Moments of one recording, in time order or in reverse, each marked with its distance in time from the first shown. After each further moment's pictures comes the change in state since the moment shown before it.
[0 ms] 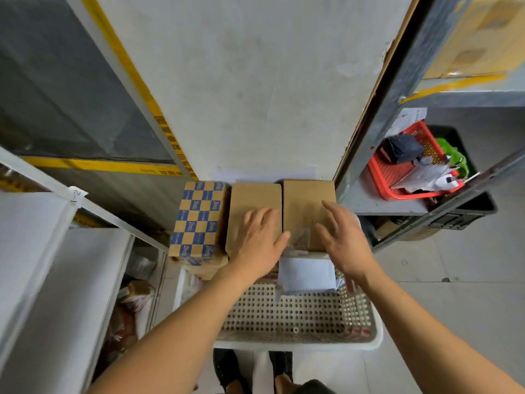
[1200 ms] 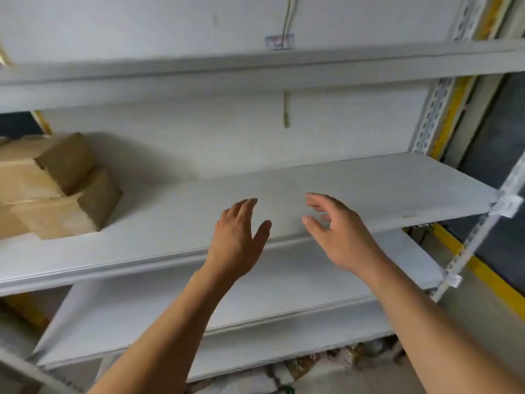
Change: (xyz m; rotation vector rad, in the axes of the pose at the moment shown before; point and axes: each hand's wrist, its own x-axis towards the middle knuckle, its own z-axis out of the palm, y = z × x) left_hand -0.631 -0.330 -0.310 0.172 1.118 -1.060; right_hand -0.293 -0.650 0.356 0.247 -0.840 -1.229
